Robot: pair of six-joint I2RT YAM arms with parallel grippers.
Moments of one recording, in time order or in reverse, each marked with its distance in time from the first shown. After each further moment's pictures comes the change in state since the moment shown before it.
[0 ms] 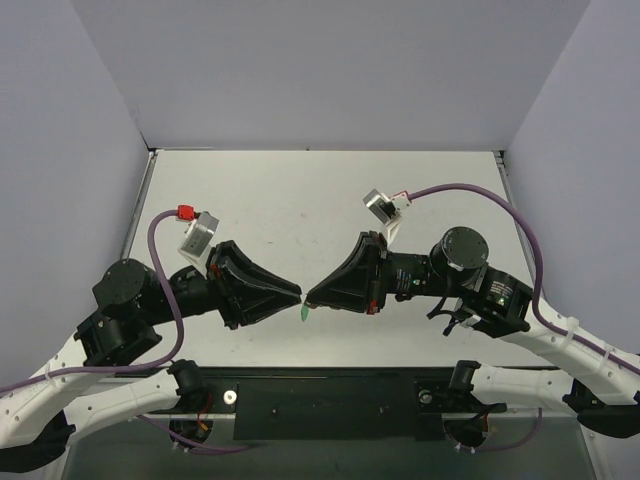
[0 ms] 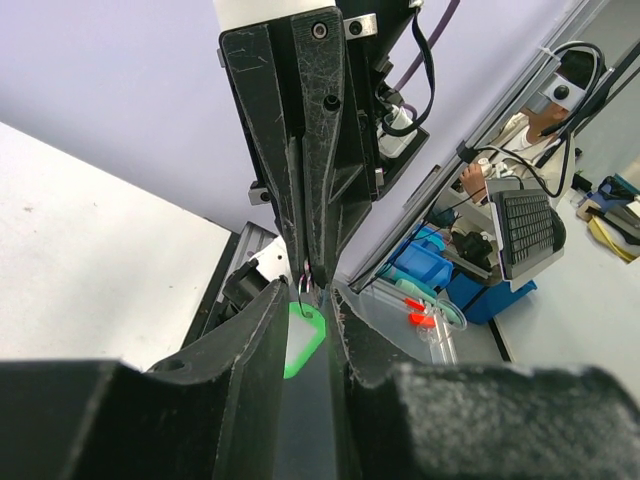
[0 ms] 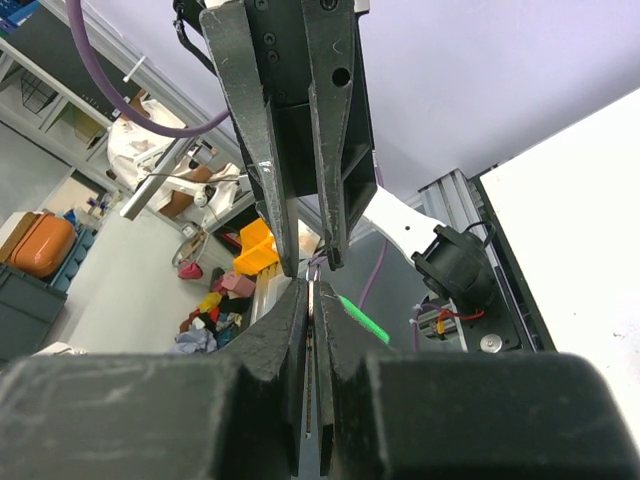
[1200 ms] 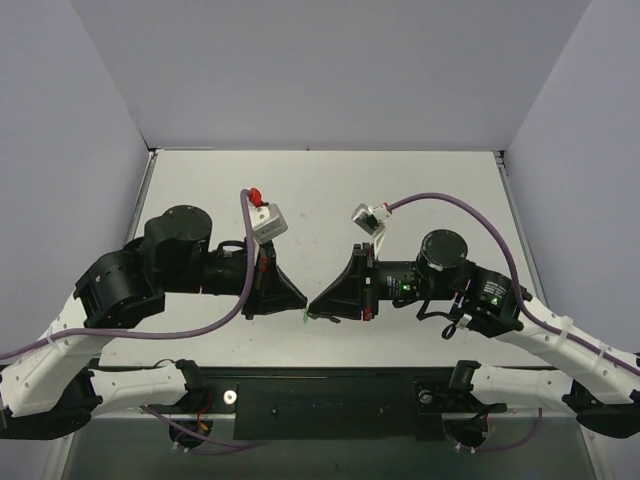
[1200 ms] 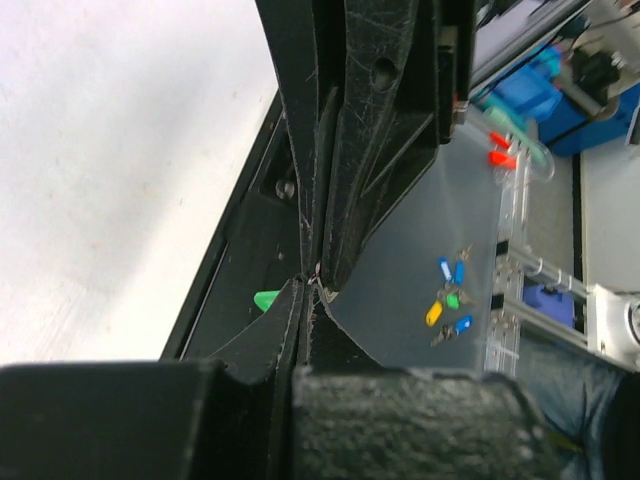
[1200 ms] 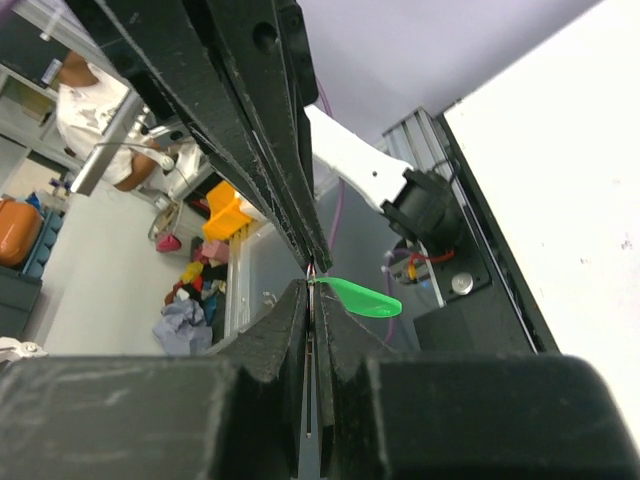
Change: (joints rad) left arm 0.000 0.329 0.491 -0.708 0.051 0.248; right arm -0.005 -0.006 -0.039 -0.108 0.002 -0.035
